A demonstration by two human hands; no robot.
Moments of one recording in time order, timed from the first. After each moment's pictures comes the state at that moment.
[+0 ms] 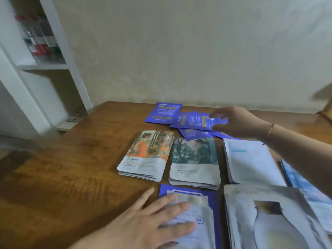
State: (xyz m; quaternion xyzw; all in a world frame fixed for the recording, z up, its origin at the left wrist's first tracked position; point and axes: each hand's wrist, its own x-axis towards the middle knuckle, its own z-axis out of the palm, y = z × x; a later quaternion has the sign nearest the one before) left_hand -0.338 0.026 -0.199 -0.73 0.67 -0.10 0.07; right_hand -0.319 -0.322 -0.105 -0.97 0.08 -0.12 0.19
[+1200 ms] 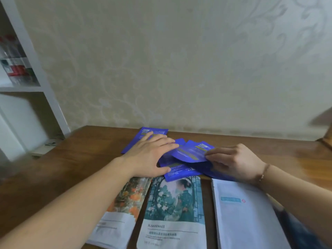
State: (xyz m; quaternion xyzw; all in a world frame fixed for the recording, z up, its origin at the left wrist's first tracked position) left_hand -0.134 -0.154 -0.147 -0.83 0.55 -0.13 0.01; right_hand -0.284 -0.413 -0.165 -0.92 -0.24 -0.30 0.02
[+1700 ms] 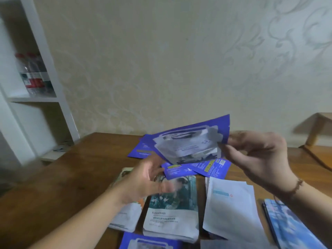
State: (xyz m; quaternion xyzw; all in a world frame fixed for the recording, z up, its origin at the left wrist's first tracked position) left_hand -0.241 -0.107 -0.127 -0.64 0.46 0.21 -0.58; right_hand -0.381 -0.331 -0.069 -0.76 -0.19 -0.49 0.38
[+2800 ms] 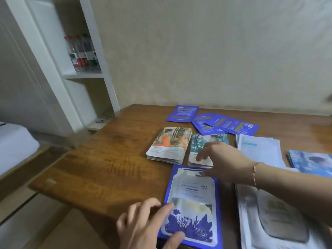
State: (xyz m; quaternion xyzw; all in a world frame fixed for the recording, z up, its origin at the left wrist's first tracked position) left_hand -0.441 0.067 -0.211 -0.92 0.29 -0.16 -0.22; right_hand -0.398 -0.192 -0.126 -1.00 -0.05 -0.04 0.08
